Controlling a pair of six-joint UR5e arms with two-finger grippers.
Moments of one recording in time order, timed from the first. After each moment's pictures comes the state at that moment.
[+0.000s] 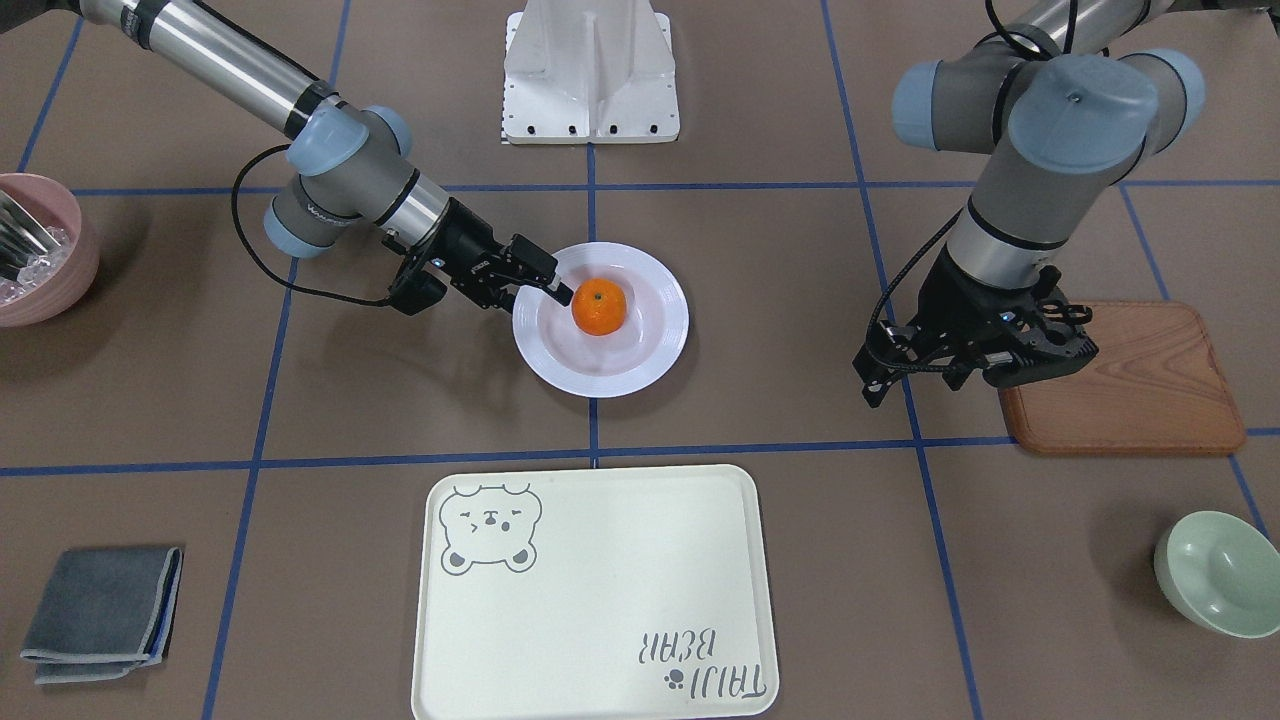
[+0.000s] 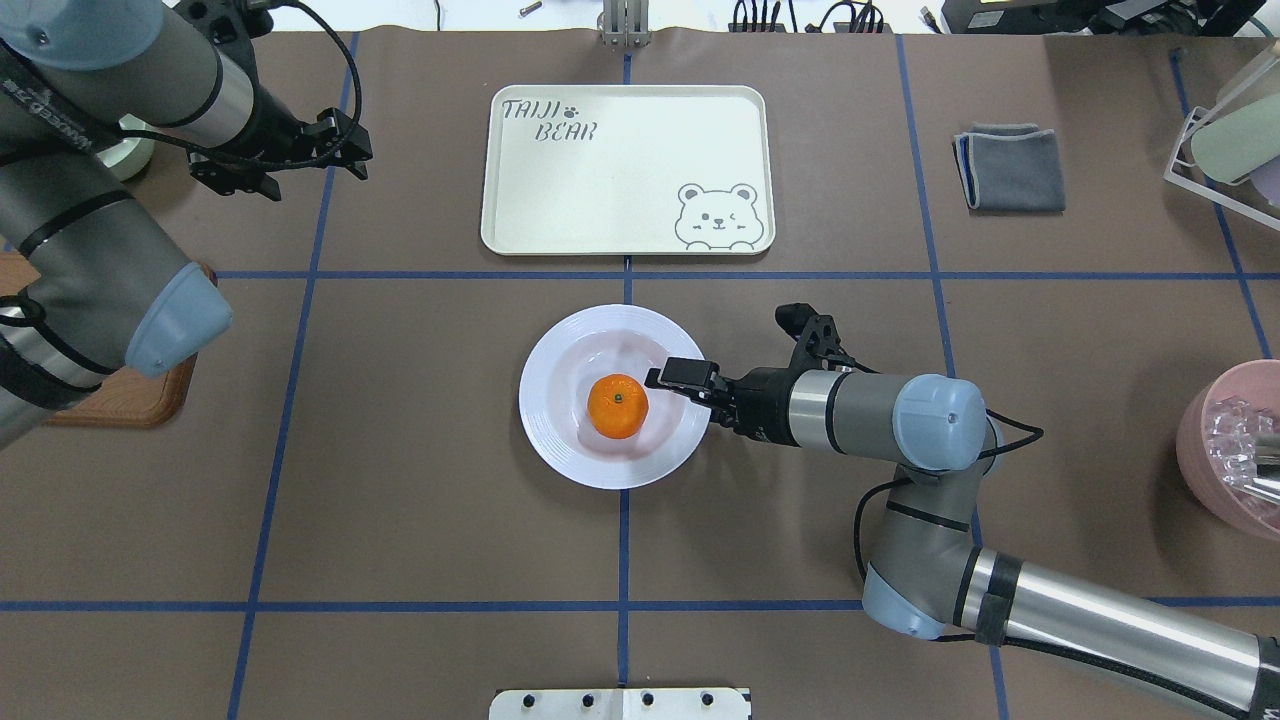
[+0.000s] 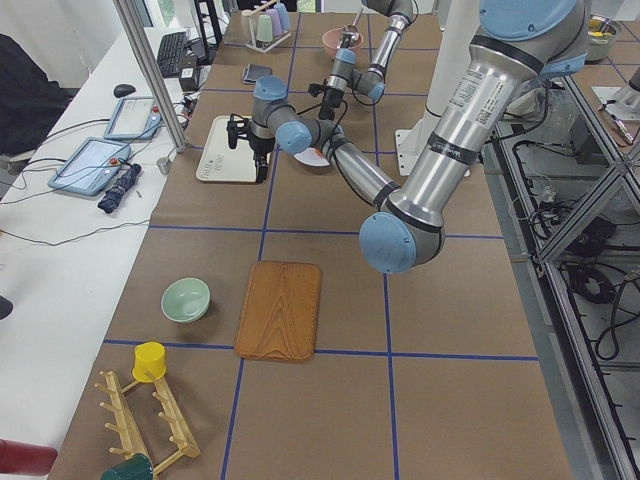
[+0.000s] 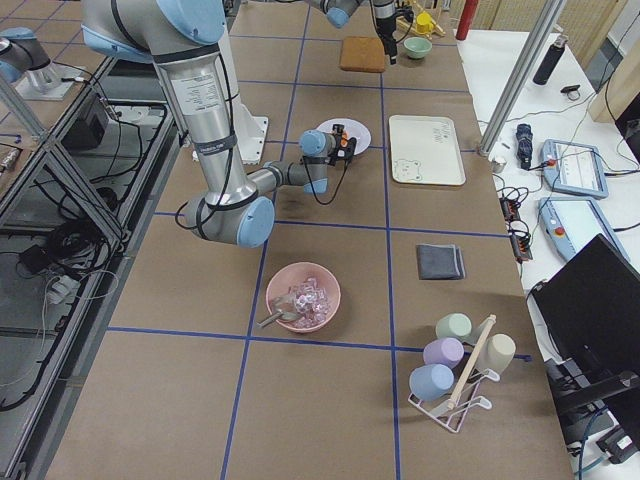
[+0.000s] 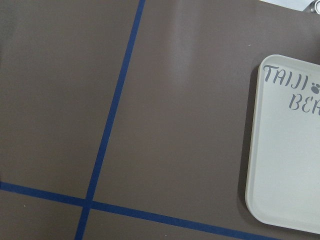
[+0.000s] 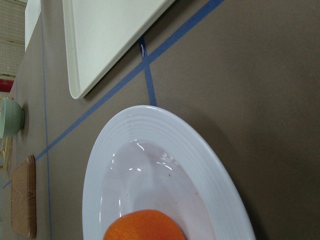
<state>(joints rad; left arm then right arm) -0.93 -2.07 -1.72 -1.73 -2.00 -1.17 0.43 -1.12 1.38 -0.23 1.68 1.78</state>
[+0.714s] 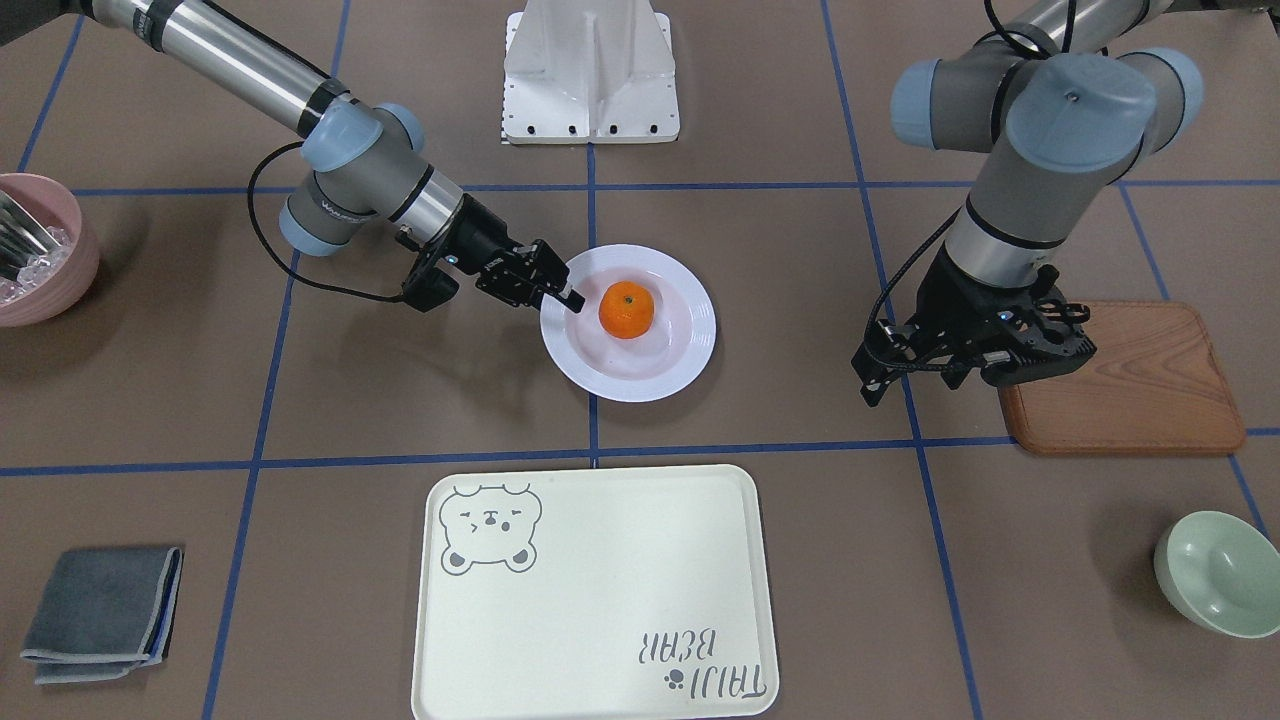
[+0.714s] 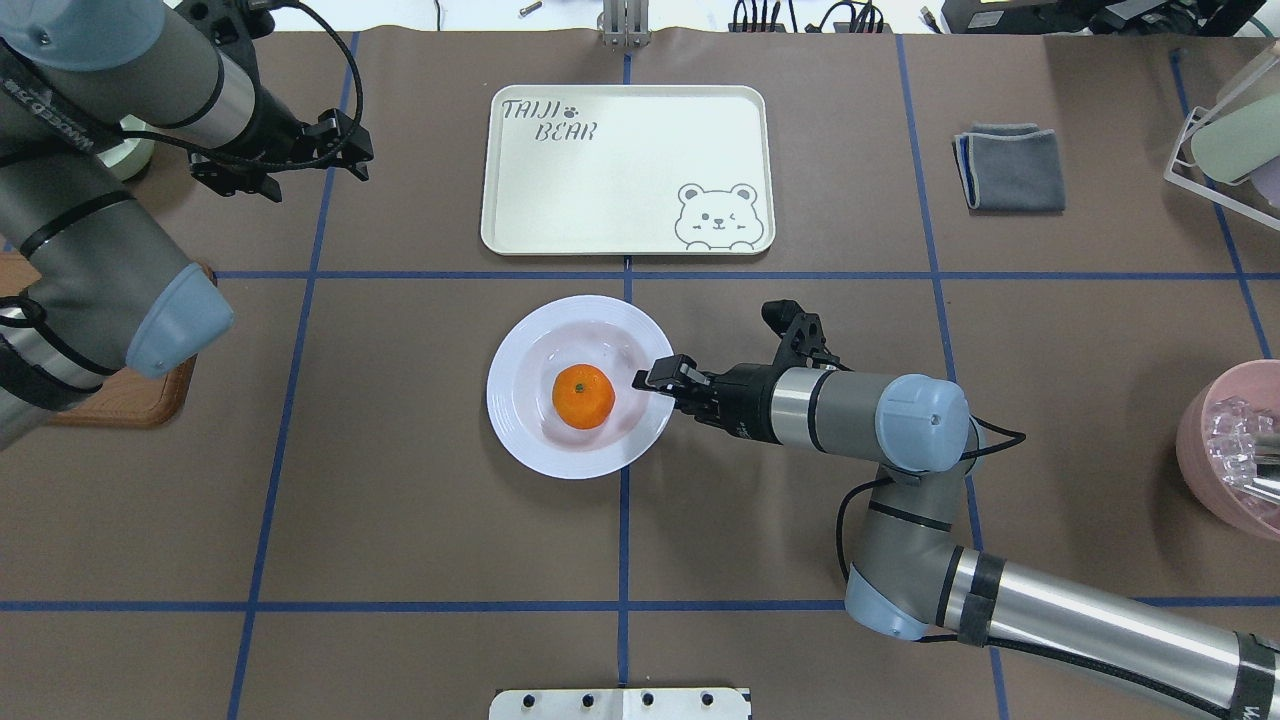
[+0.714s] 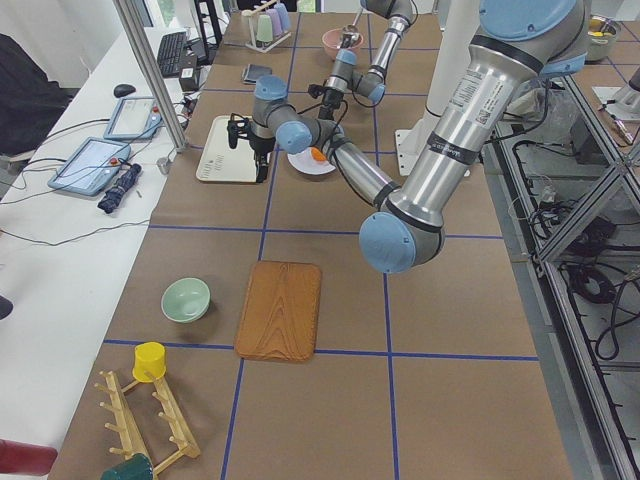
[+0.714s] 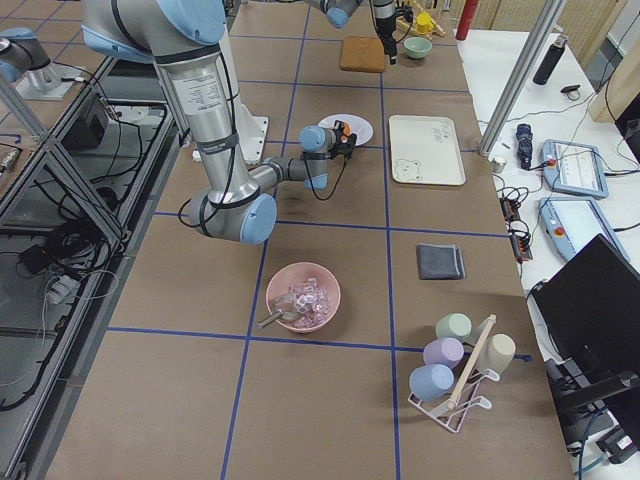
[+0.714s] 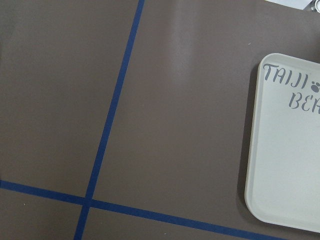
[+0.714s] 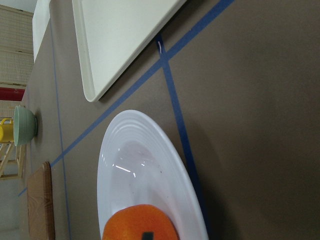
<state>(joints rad) -0.93 -2.07 -1.72 -1.72 -2.00 -1.17 0.42 -1.09 1.38 -0.23 1.66 1.83</state>
